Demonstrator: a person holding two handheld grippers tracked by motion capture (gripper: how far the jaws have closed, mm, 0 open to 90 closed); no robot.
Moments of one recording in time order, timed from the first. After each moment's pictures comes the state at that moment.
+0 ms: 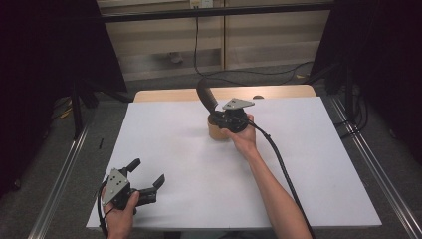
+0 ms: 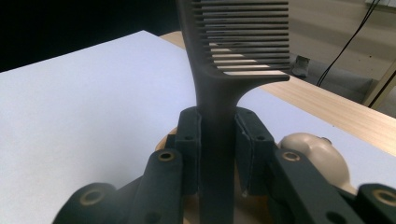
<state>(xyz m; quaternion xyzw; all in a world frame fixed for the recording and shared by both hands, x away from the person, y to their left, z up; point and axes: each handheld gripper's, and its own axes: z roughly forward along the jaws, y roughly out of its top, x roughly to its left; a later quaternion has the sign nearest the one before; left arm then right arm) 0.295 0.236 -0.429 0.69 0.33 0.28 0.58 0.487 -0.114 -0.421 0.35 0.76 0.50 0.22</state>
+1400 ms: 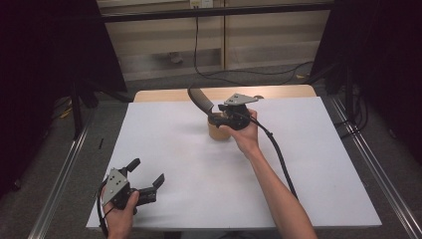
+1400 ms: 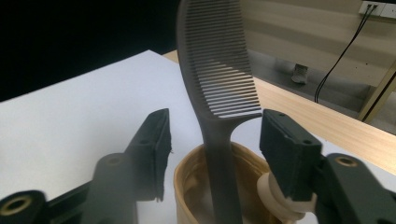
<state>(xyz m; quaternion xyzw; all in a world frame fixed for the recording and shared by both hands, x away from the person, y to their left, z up) 0.296 0.236 -0.429 0.68 0.33 0.28 0.58 0.476 -0.117 -0.394 0.36 0.75 0.51 0.22</state>
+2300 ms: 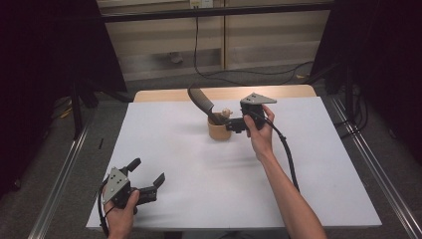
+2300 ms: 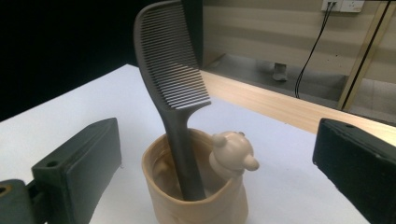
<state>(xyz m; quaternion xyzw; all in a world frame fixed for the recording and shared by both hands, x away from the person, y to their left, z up) 0.298 0.235 -0.431 0.68 0.34 0.27 0.59 0.462 -0.153 -0.389 0.41 0.71 0.53 0.23</state>
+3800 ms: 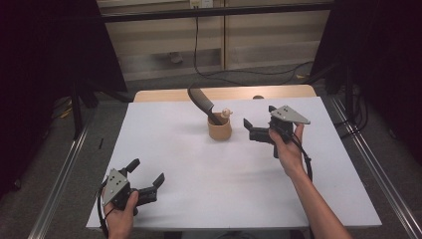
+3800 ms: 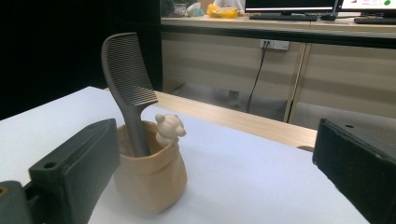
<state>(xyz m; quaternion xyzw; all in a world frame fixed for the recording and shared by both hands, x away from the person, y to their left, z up) 0.293 0.234 -0.429 0.67 0.35 0.28 0.59 0.400 -0.207 -0.385 0.43 0.65 0.54 0.33</state>
